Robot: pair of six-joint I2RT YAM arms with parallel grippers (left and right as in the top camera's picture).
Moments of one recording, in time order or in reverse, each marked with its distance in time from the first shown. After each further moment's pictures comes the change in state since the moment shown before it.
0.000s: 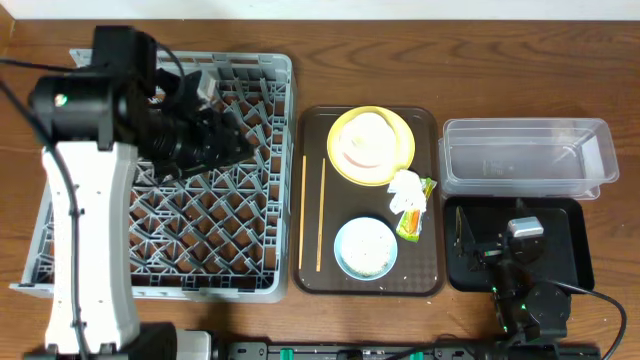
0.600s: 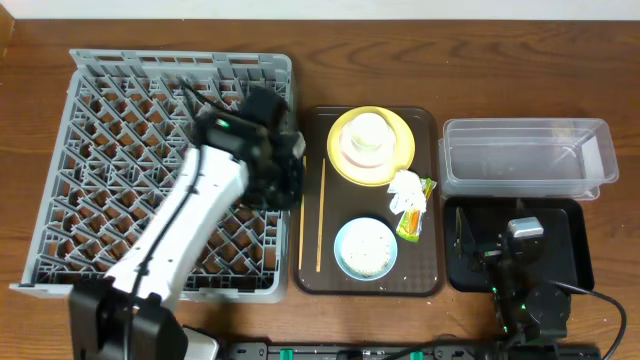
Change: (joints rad) left arm -0.374 0.015 -0.571 0.477 -0.174 -0.123; right arm 0.000 0.000 0.000 0.000 0.000 0.000
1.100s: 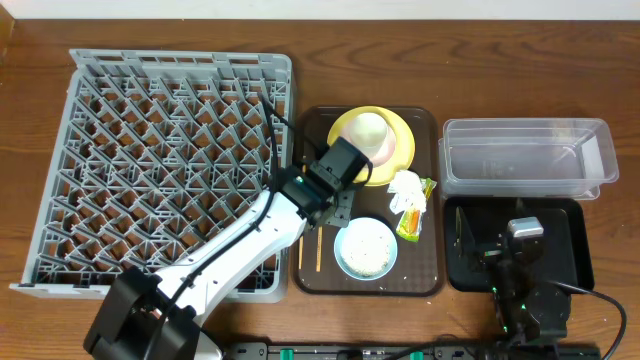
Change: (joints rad) left arm -0.330 0.000 -0.211 0.443 -0.393 -0.178; right arm 0.000 0.000 0.000 0.000 0.000 0.000
